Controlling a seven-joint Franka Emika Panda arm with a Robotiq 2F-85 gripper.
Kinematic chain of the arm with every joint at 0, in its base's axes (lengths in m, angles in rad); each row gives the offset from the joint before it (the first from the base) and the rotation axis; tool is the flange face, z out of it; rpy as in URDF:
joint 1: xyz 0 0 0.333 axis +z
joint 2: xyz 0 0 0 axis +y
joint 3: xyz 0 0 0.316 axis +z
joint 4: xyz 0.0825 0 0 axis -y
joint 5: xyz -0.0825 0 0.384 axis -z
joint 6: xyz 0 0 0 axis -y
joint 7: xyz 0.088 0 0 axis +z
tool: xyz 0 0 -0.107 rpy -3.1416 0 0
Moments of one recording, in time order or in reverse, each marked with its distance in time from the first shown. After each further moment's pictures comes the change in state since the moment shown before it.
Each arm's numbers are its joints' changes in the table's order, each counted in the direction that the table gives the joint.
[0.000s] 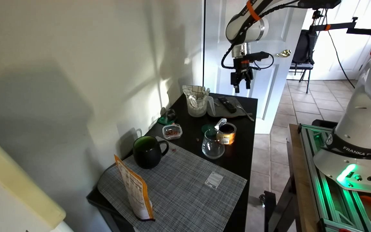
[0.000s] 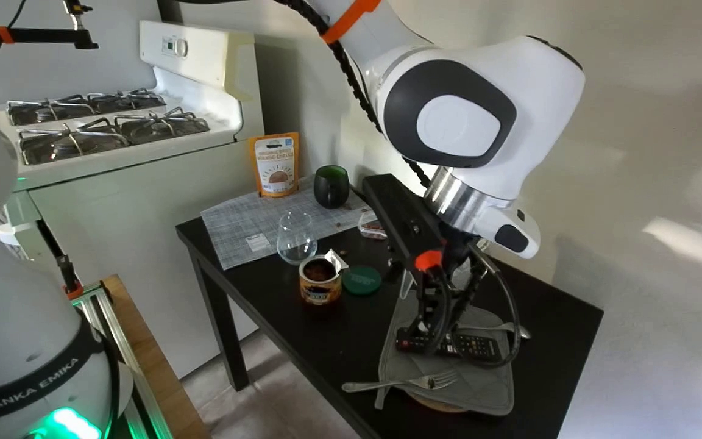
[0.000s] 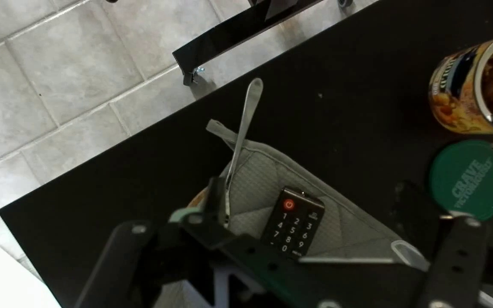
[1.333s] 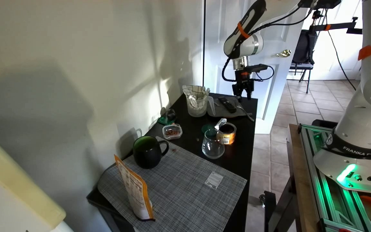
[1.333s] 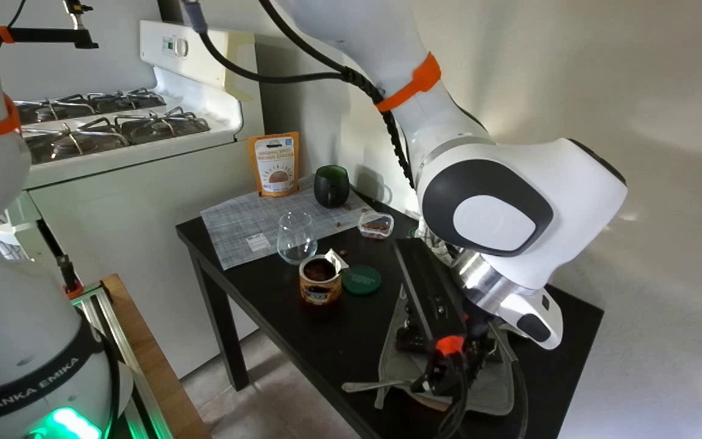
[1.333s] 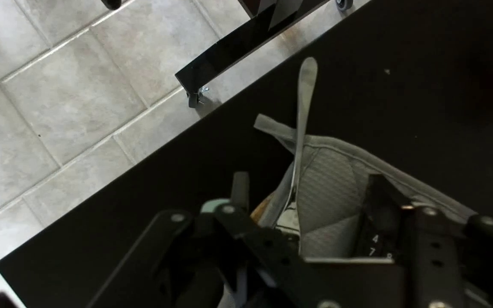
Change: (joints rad) arm -0.130 0.243 0.039 0.125 -0.074 0.017 0.027
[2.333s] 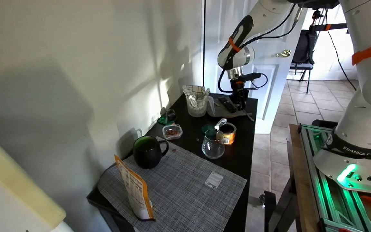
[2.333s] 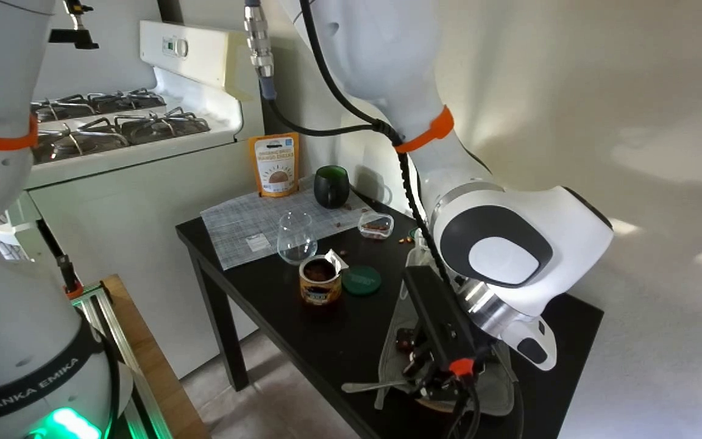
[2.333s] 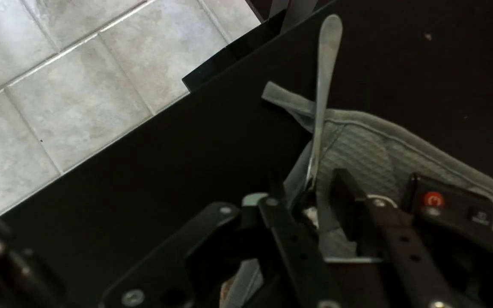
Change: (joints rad) arm -0.014 0.175 0.033 0.119 0.000 -0.001 -0.007
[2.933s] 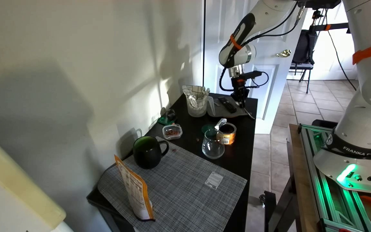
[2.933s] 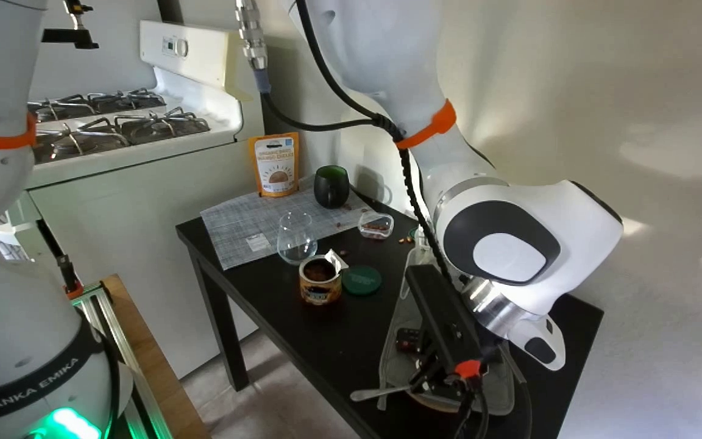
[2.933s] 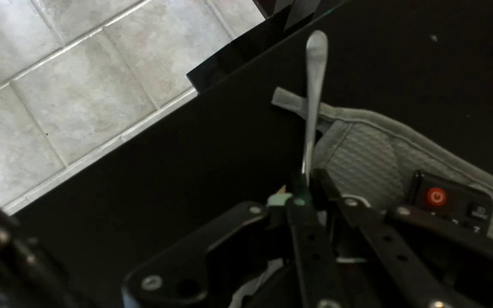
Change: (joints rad) arm -0.012 -0.025 -0.001 -0.008 0.016 0.002 0.012
